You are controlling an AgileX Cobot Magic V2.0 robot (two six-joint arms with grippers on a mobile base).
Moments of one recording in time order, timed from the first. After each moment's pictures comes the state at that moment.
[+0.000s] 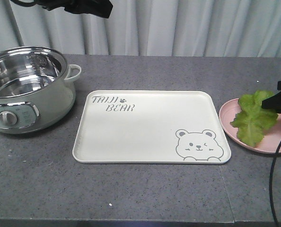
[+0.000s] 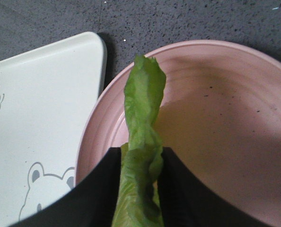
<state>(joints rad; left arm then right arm) -0.42 1.69 -2.18 -0.30 1.27 0.20 -0.48 1.89 -1.37 0.97 1.04 -0.80</state>
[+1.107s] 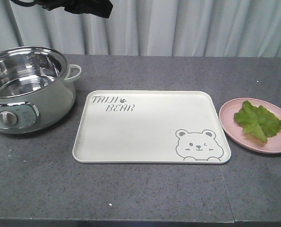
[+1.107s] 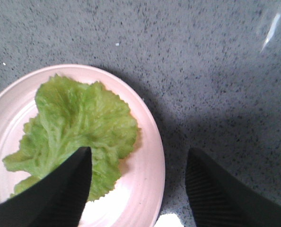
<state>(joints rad) -0.42 1.69 -2.18 -0.30 1.27 0.20 -0.48 1.73 -1.37 0.49 0.83 -0.49</state>
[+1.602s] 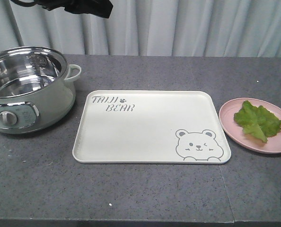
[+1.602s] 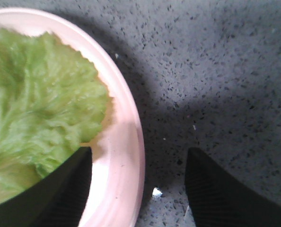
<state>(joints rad) -0.42 1.69 -2.18 -0.30 1.27 0.20 -0.48 1.86 -1.37 0.44 0.86 -0.44</state>
